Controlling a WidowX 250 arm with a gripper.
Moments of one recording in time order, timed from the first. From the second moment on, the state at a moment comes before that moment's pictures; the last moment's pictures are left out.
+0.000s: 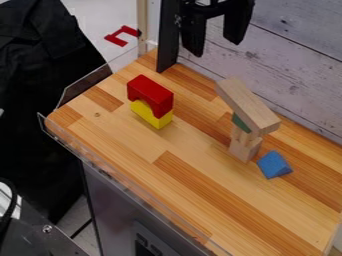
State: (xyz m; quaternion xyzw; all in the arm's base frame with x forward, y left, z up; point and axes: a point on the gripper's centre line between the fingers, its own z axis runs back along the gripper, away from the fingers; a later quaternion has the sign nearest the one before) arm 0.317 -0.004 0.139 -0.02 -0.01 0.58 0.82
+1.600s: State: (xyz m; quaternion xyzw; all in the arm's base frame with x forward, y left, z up) arm 0.335 -0.067 0.120 -0.02 -0.03 0.51 0.86
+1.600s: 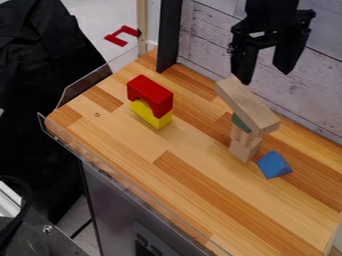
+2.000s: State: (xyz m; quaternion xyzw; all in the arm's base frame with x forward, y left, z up) arm 0.330 -0.064 0.117 -0.01 -0.02 0.52 0.85
